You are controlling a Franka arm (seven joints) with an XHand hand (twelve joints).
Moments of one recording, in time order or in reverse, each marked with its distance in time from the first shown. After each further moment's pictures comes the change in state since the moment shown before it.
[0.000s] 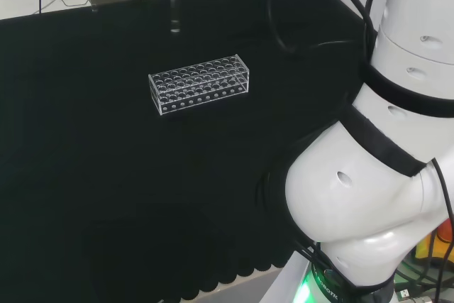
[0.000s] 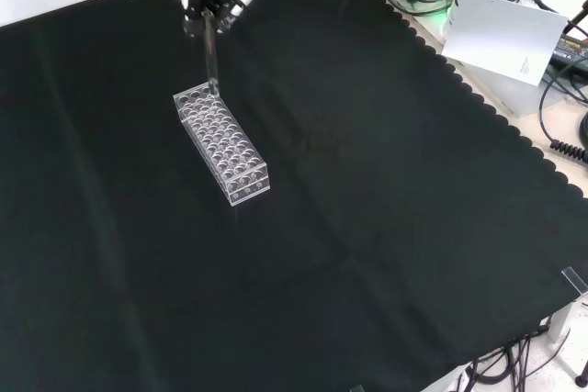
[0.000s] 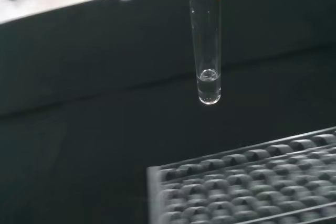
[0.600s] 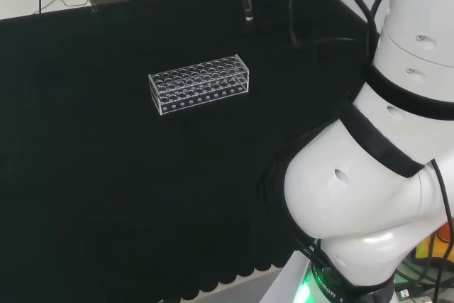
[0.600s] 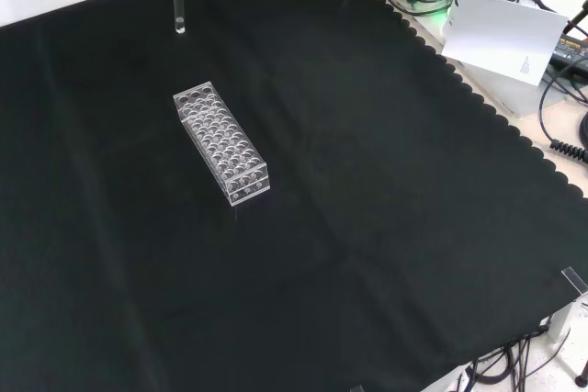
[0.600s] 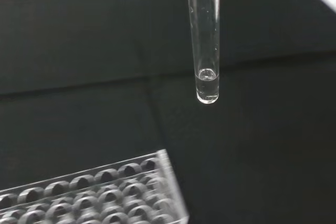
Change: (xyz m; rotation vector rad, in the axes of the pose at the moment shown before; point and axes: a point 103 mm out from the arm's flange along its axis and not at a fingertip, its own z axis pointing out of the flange) arm -0.113 0.010 -0.025 -0.073 -0.249 0.221
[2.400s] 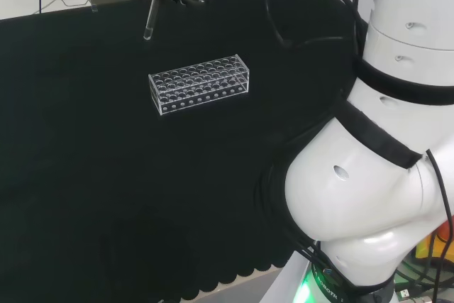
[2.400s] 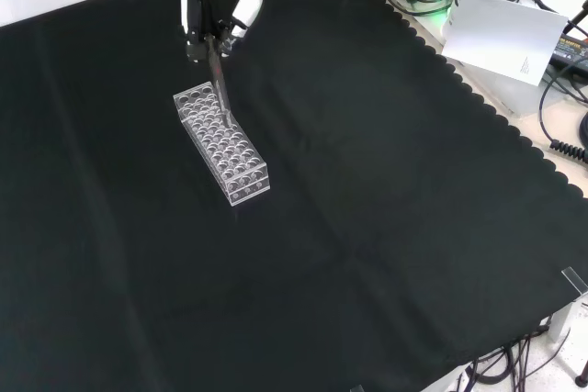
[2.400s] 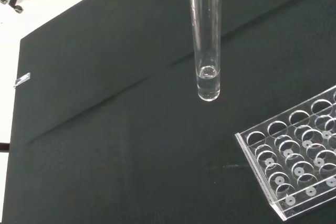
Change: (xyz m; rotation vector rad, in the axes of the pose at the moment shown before) arm 0.162 -0.040 0.001 0.227 0.514 -0.144
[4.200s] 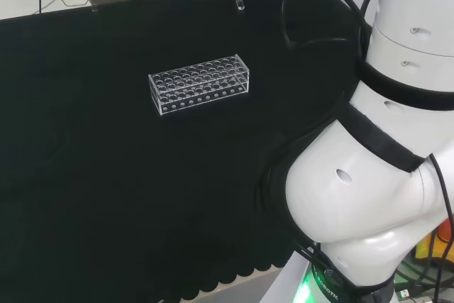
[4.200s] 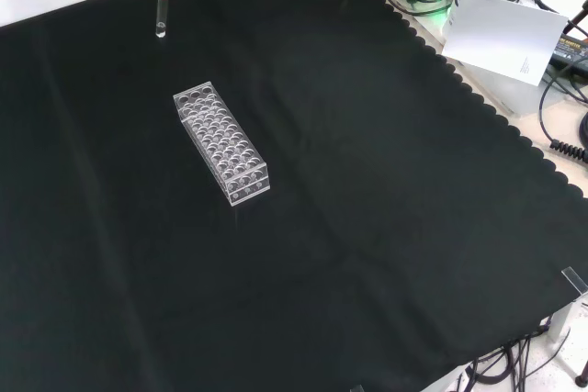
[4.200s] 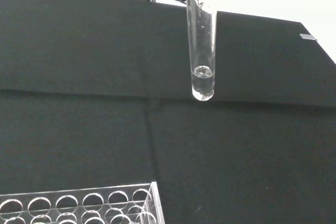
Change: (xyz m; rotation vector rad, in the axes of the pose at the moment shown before) arm -0.112 0.030 -0.080 -0.251 -0.678 0.042
